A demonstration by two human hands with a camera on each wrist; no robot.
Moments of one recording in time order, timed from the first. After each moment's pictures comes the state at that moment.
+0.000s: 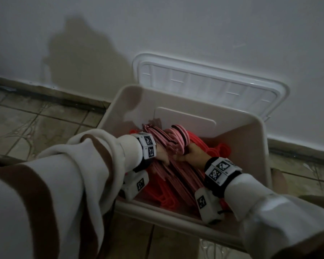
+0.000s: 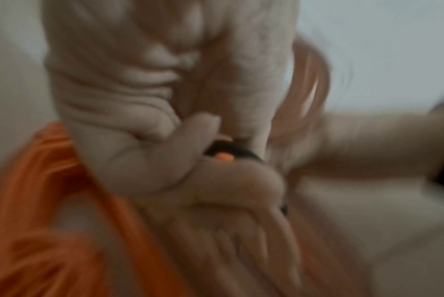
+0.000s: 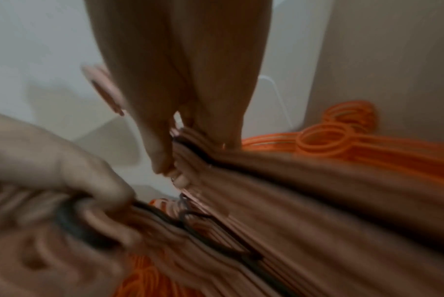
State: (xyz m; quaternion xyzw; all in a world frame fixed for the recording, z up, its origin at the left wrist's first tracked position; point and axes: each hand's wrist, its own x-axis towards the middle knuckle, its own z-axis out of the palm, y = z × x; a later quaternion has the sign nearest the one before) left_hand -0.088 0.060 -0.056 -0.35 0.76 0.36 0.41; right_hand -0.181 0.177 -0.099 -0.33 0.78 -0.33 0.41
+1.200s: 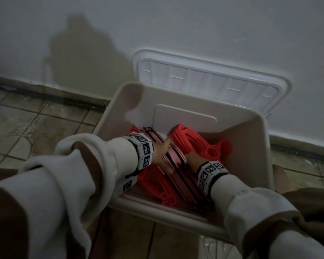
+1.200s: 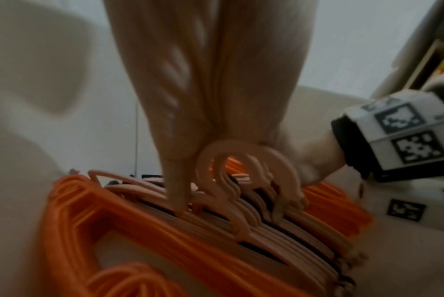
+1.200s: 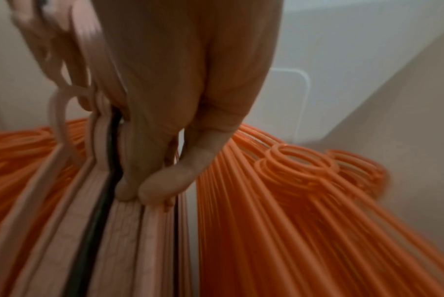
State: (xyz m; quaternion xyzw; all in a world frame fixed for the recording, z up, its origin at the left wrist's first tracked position) left_hand -0.079 0.062 -0.056 -0.21 0.85 0.26 0.41; right_hand -0.181 0.183 -0.129 -0.45 0.80 0.04 0.40
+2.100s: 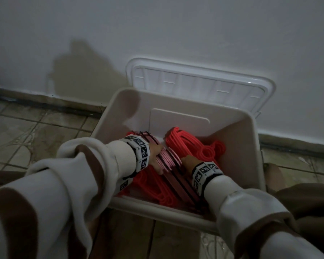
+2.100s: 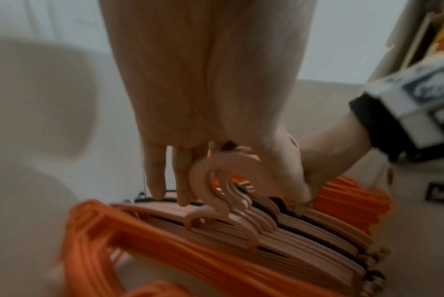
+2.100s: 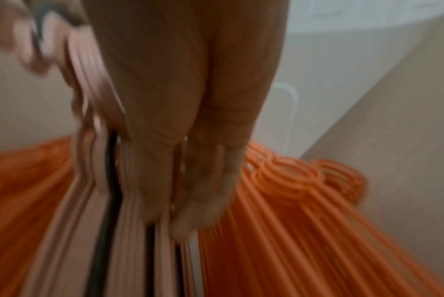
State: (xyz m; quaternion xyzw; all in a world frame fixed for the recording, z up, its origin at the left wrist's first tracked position) left_hand -0.081 0.058 -0.066 -0.16 0.91 0.14 0.37; right_hand -0.180 0.188 -0.128 -0.47 0.81 0.10 0.35
